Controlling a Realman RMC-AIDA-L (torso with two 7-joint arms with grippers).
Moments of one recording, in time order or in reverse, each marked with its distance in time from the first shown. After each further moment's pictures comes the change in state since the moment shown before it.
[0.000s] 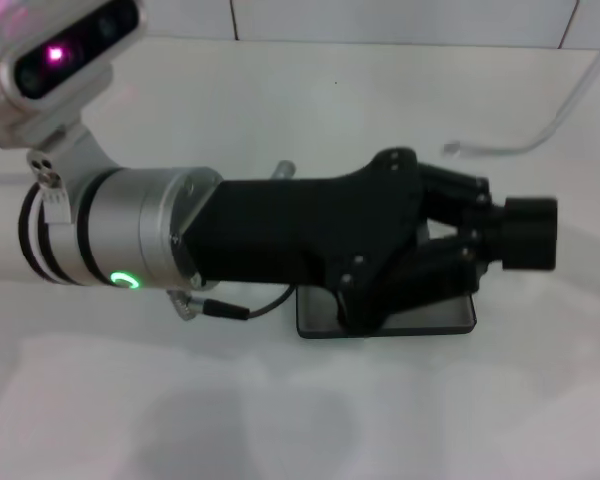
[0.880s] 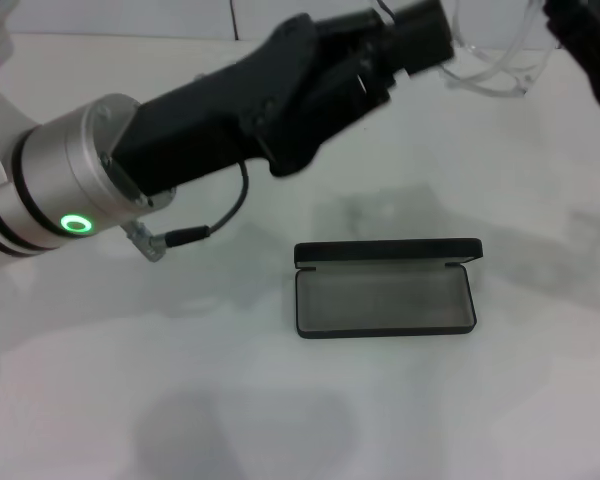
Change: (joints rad) left arm 0.031 0.003 -0.098 -0.077 -0.172 -0.030 0.066; right arm 0.019 0.009 -0.239 0.008 0.000 0.124 -0.058
